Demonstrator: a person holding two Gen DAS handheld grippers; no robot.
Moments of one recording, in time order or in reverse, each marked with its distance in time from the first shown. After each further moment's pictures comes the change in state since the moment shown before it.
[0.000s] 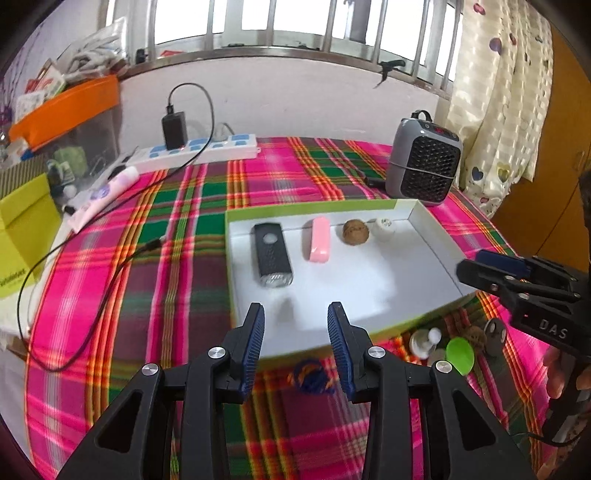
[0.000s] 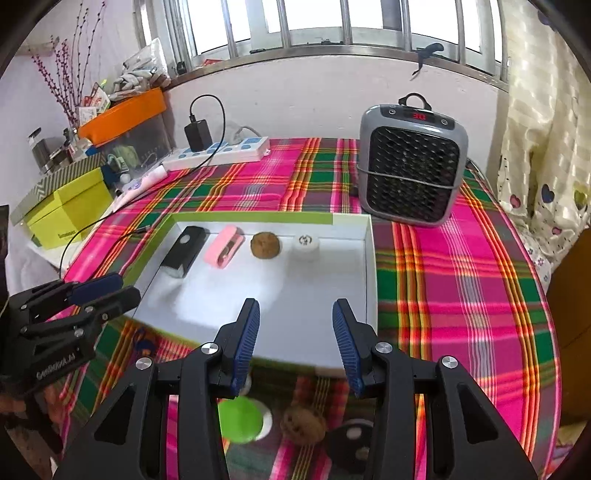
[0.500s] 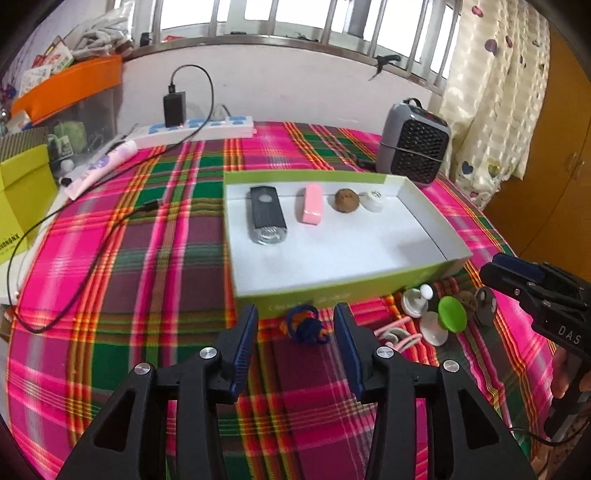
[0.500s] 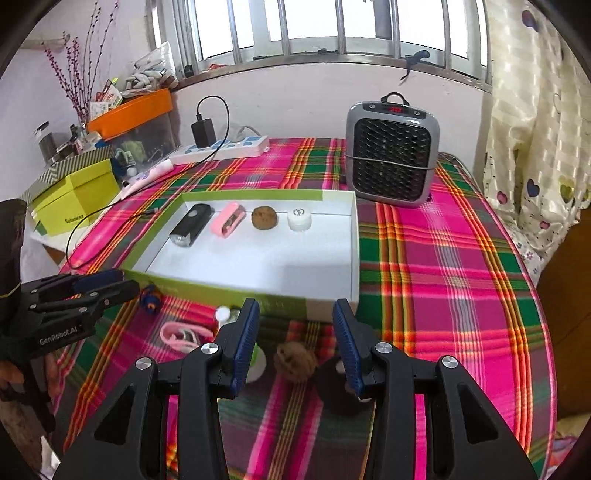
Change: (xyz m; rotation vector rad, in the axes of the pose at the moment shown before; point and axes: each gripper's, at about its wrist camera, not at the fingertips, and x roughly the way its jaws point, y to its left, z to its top) left arm -0.004 0.004 -0.032 -0.020 0.026 -0.056; right arm -0.029 -0.003 -0.039 -0.009 -0.036 -0.021
